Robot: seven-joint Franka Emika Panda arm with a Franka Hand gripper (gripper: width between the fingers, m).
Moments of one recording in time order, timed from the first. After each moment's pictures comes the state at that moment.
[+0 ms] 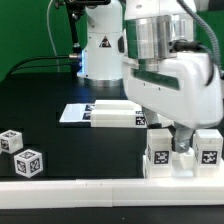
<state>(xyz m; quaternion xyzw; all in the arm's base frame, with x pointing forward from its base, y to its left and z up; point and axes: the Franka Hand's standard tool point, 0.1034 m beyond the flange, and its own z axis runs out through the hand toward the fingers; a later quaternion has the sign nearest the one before) 0.647 0.056 0.075 -0.84 0.54 -0.03 0.06</state>
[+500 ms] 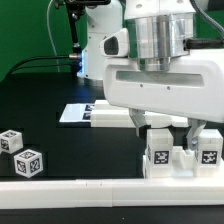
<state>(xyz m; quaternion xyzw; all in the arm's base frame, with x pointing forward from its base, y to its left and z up) 0.647 0.054 0.075 -0.93 0.36 -0.04 0.05</state>
